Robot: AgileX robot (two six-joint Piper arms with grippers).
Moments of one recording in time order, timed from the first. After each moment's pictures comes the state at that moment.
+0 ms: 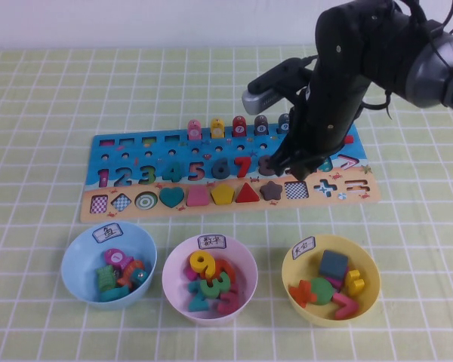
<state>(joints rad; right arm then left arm) 0.53 2.07 -1.91 0.01 1.23 -0.18 -0.14 -0.01 0.03 0.02 0.37 0.08</state>
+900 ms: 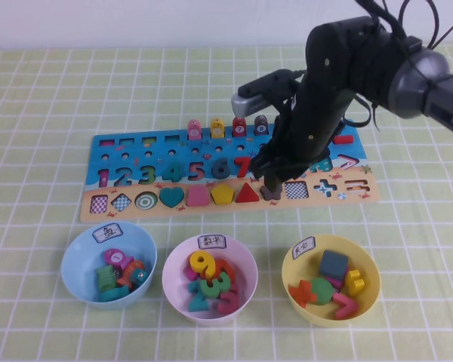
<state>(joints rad) 0.53 2.14 -1.92 0.12 1.15 -0.13 -0.14 -0.01 0.03 0.02 0.37 0.08</state>
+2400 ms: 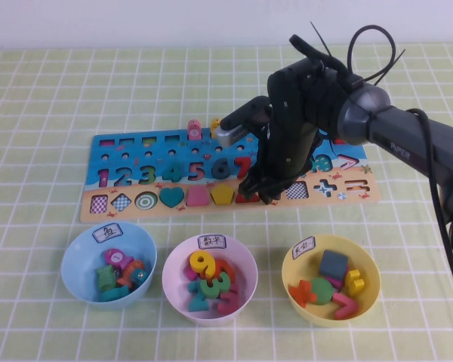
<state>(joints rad) 0.58 2.31 -2.02 -0.05 1.11 -0.10 -0.14 -0.01 0.03 0.02 0.37 0.08</state>
